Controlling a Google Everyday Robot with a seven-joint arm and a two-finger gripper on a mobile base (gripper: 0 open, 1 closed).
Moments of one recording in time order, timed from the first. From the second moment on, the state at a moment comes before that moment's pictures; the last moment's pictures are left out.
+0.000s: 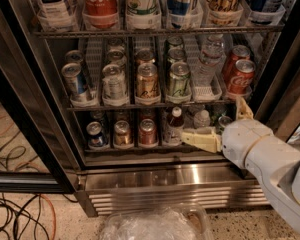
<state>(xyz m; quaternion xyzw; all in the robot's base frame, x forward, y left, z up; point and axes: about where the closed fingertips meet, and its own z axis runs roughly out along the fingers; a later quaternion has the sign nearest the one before) 0.502 -0.148 0.852 -0.24 0.74 0.09 0.62</state>
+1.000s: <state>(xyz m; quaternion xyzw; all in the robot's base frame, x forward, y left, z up) 0.501 -0.127 0.849 -0.25 0.72 0.10 0.64</state>
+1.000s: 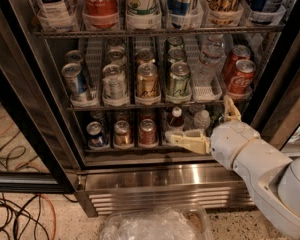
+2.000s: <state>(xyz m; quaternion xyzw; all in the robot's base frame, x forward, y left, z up) 0.472 -0.059 0.848 -0.23 0.67 0.13 0.69</state>
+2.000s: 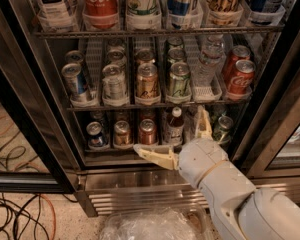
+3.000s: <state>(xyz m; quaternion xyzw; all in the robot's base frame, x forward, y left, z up) 0.442 0.011 0.852 -0.30 0.63 0.17 0.69</state>
